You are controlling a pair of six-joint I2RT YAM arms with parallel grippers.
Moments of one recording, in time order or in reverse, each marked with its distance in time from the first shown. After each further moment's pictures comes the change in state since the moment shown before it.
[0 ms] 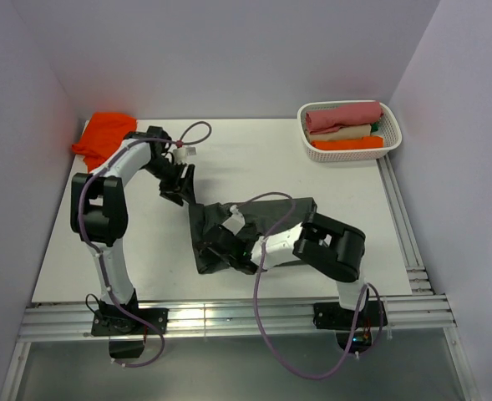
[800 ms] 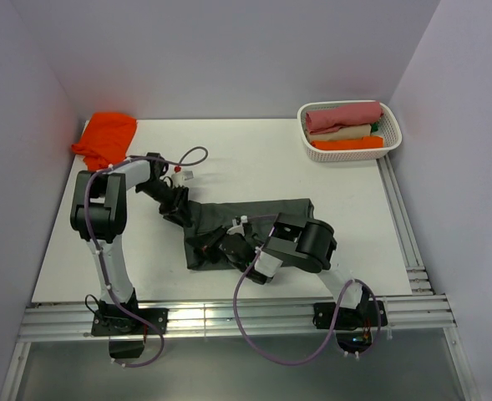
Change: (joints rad) left arm 0.068 0.023 -0.277 0.152 0.117 0.041; right arm -0.056 0.251 -0.218 0.938 -0.151 0.353
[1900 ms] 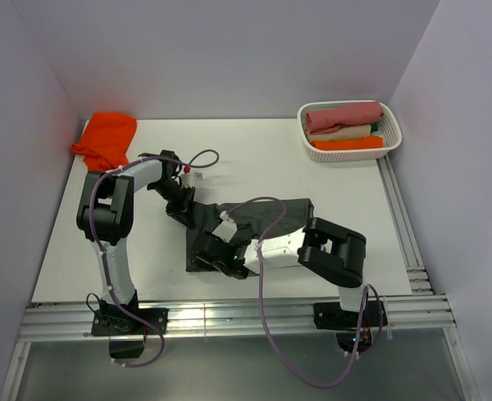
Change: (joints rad) left arm -0.106 0.000 0.034 -0.003 -0.146 -0.095; right arm 0.135 -0.277 0.269 -1.078 0.121 -0.272
